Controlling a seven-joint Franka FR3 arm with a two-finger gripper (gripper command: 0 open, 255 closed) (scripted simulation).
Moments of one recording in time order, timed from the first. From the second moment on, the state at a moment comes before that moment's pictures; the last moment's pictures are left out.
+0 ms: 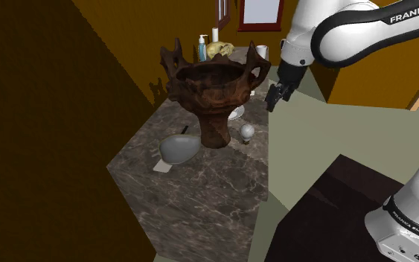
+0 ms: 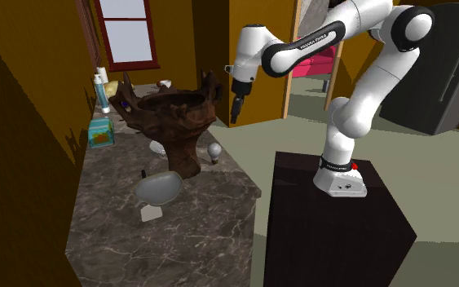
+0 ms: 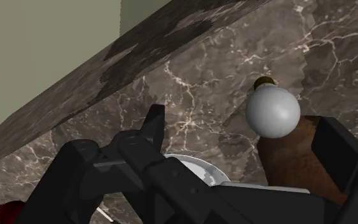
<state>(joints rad) 0.07 -0.48 0.11 -2.49 -0.02 2.19 0.17</state>
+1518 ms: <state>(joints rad) 0.07 -0.08 0.19 -2.45 -0.08 2.59 0.27</state>
